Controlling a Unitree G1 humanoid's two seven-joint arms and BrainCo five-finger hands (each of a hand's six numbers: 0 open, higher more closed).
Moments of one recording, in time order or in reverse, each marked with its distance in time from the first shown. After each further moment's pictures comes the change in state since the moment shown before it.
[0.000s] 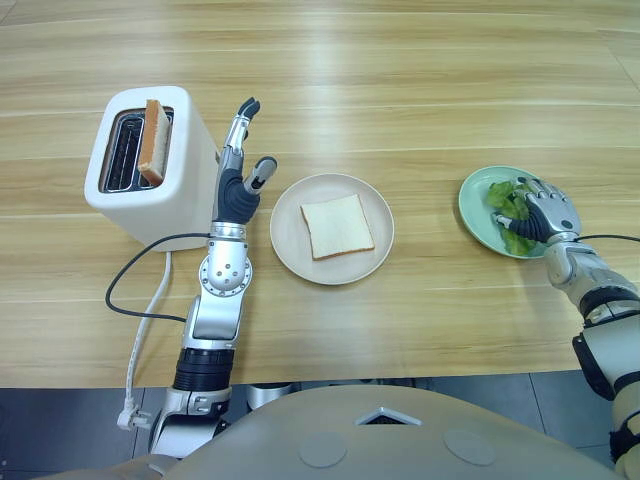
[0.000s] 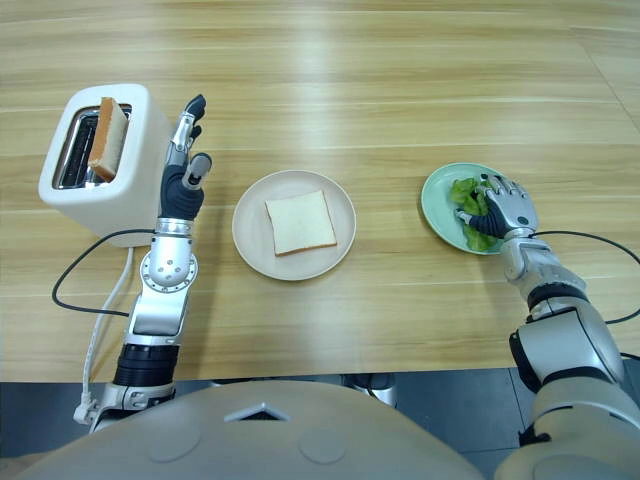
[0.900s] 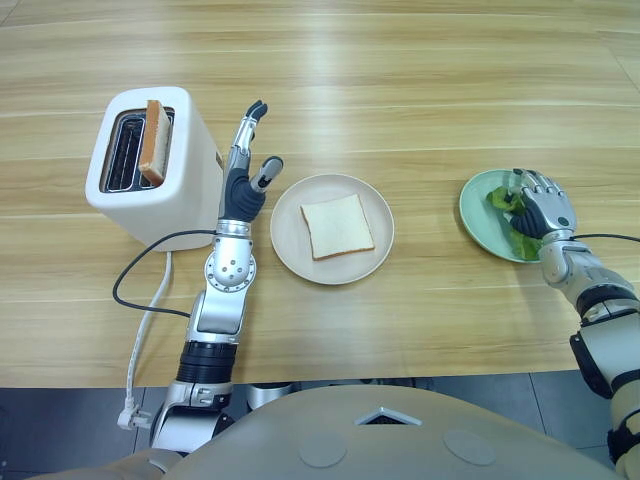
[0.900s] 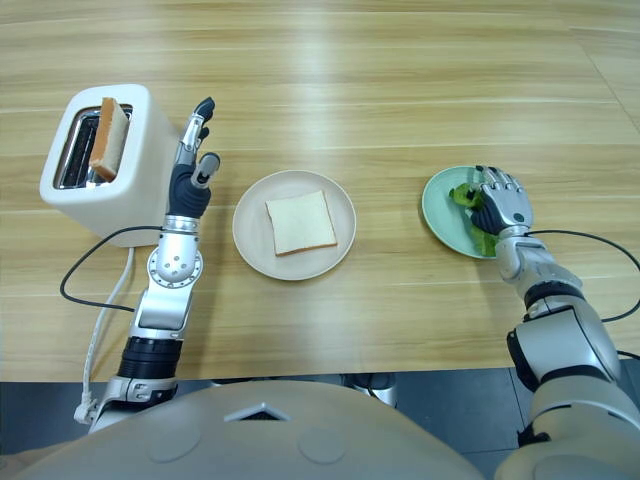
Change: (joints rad) left arm -0.032 -0.001 -0.011 0.066 0.002 -0.022 0.005; right arm -0.005 0.010 0.001 0.001 0.002 -0.062 -0.081
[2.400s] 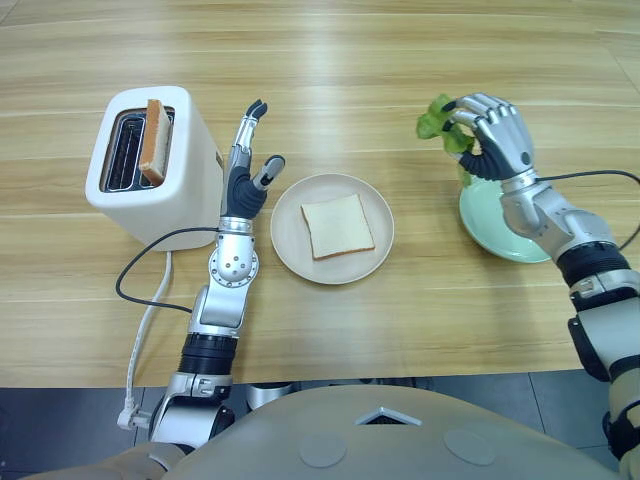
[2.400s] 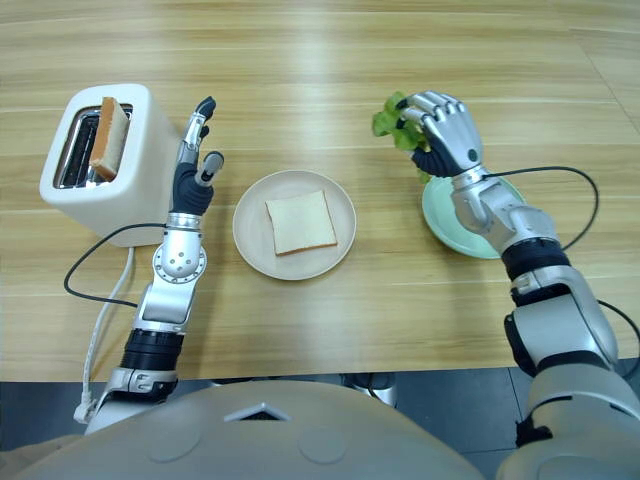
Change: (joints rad) left arm -0.044 0.011 0.000 0.091 0.021 -0.044 0.048; right arm -0.098 0.059 0.005 -0.489 -0.077 -0.240 -0.117
